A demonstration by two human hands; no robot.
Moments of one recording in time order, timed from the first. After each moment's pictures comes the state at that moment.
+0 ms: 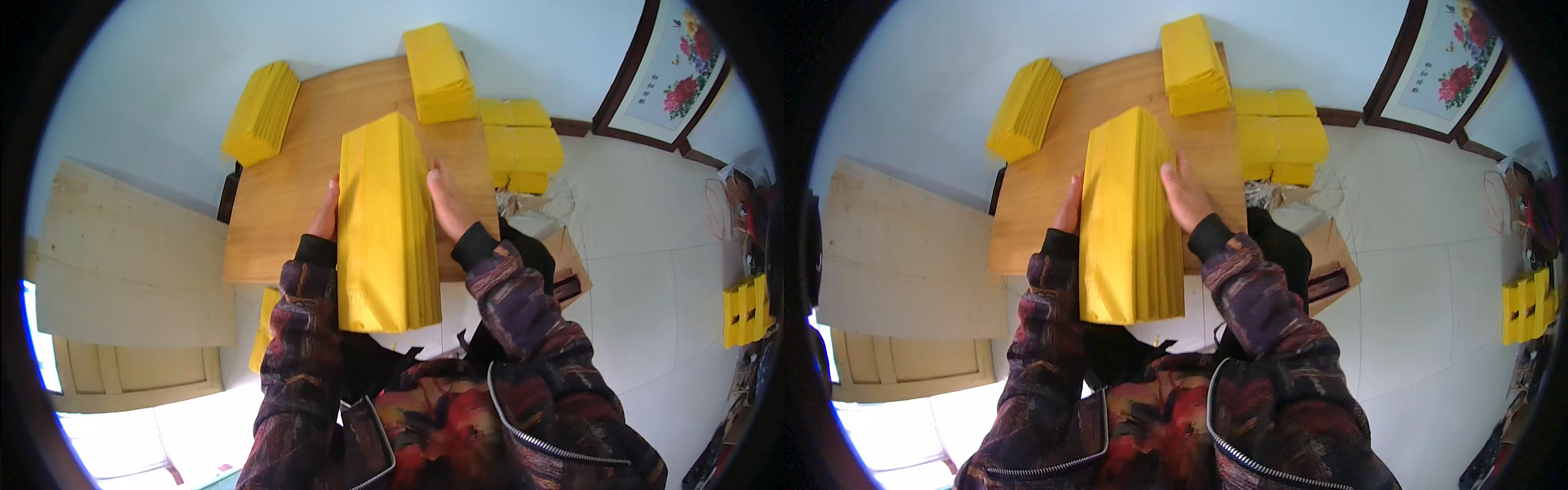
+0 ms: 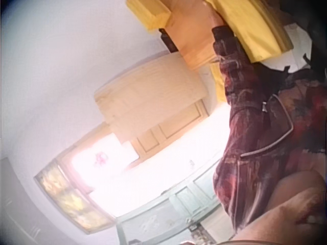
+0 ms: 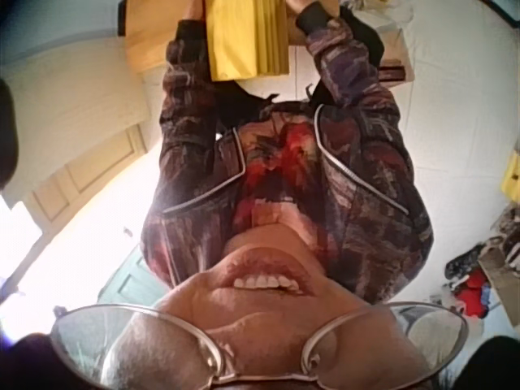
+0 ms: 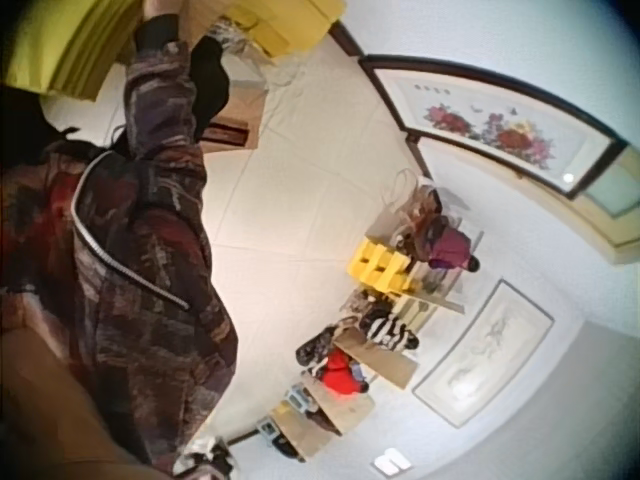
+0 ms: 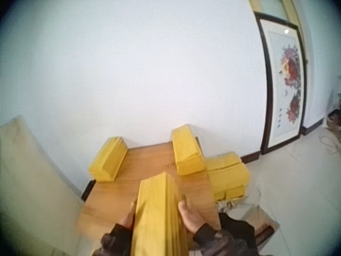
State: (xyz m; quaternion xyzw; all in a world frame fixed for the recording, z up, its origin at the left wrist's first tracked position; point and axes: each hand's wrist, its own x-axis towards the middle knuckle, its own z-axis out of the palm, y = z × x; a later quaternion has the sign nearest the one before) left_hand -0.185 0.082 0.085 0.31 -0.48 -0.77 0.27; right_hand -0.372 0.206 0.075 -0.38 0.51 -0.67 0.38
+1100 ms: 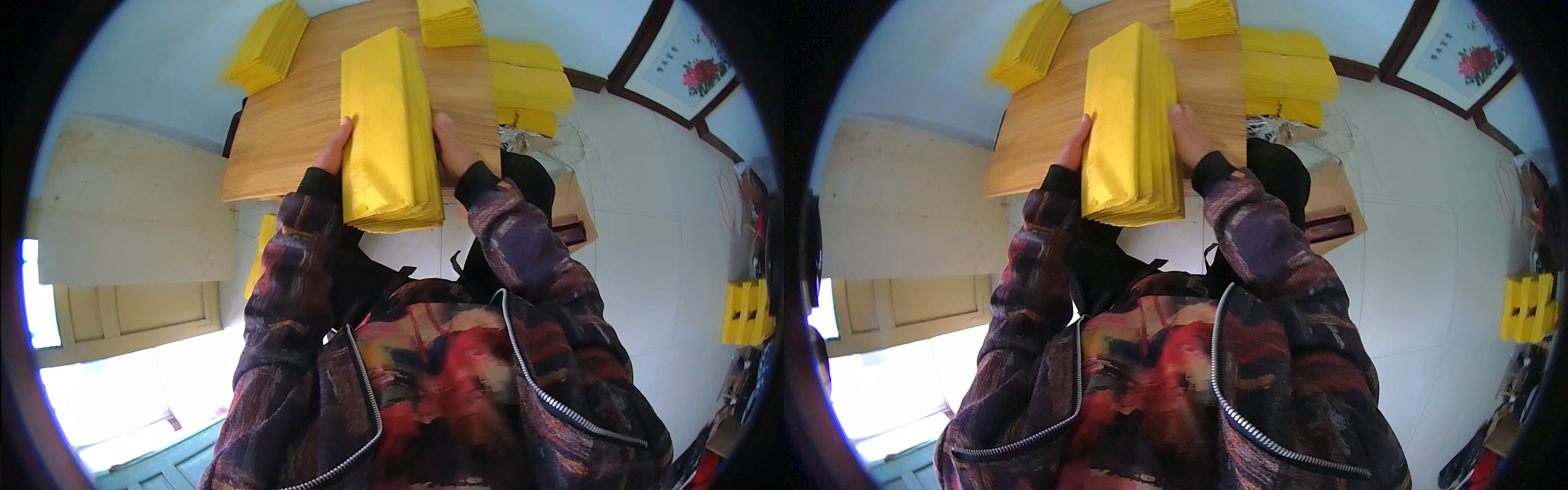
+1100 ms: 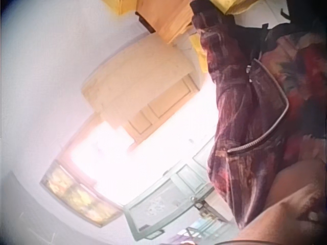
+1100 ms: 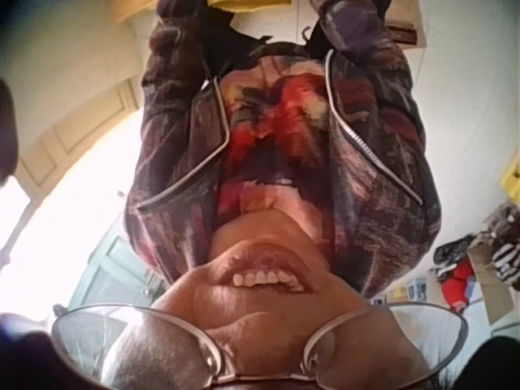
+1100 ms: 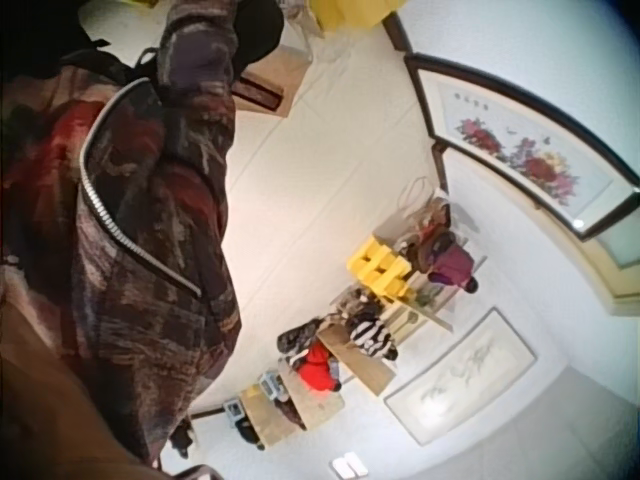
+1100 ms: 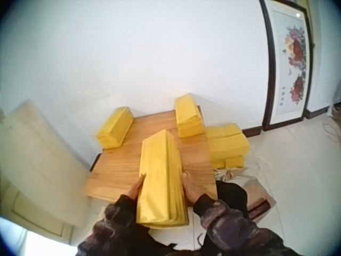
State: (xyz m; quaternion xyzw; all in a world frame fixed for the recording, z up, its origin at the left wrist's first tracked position) left_hand -0.169 0.141 0.081 0.40 -0.40 -0.79 0.24; right_hand -0.357 0.220 -0.007 -0.35 0.46 -0.67 0.47
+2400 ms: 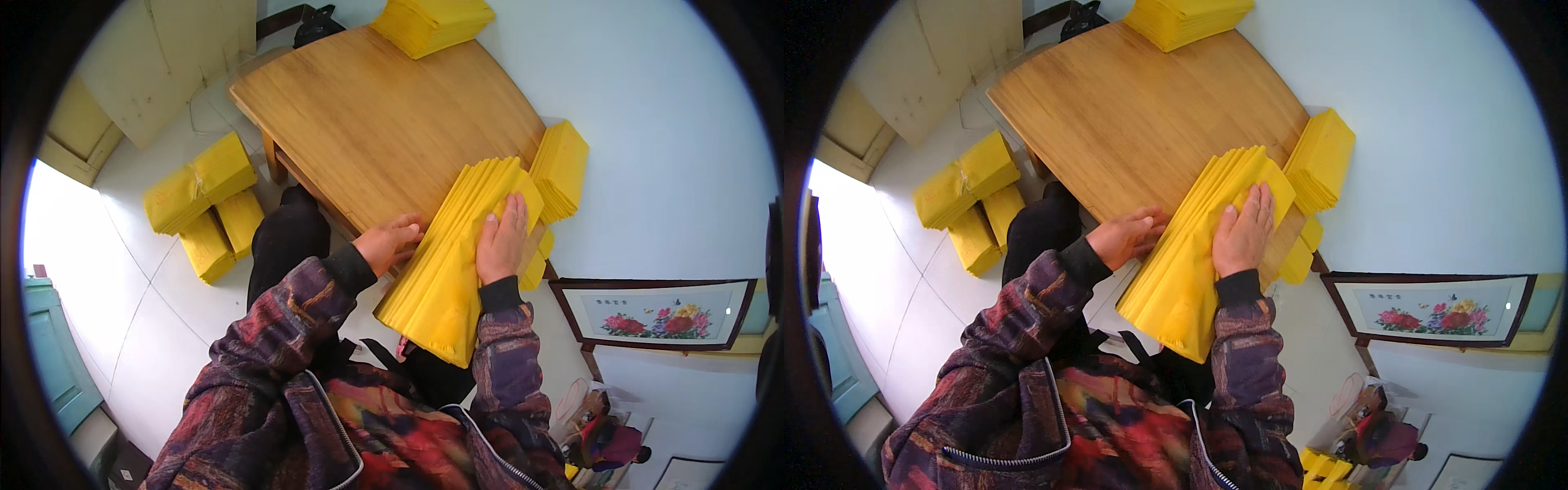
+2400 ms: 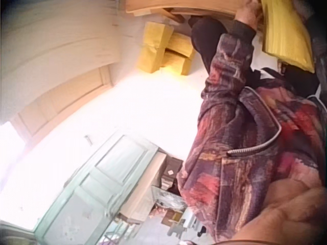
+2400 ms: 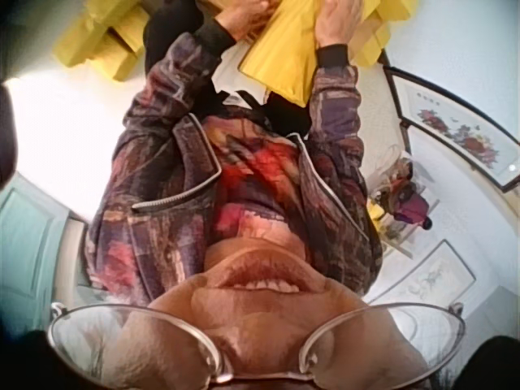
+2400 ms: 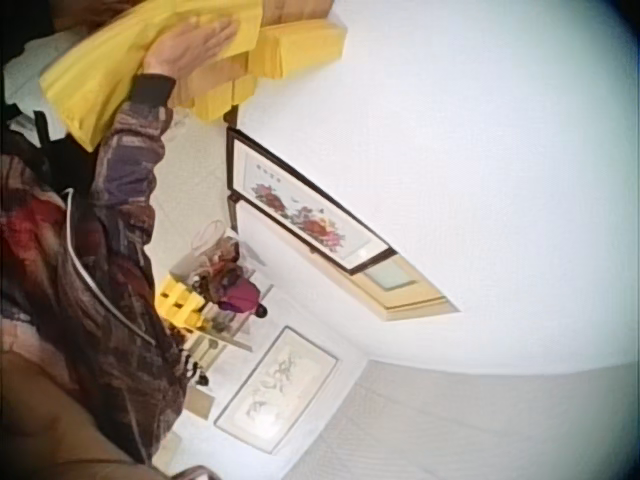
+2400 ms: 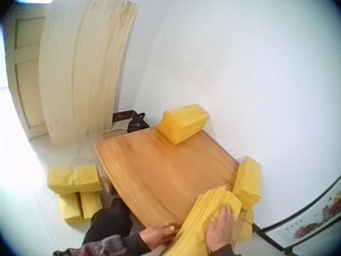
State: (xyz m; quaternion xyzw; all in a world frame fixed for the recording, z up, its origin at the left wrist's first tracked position) left_hand -0.126 0.155 0.029 0.27 -0.20 -0.88 0.35; right_hand -0.327 0.149 0.087 -0.69 0.69 -0.20 -0.05
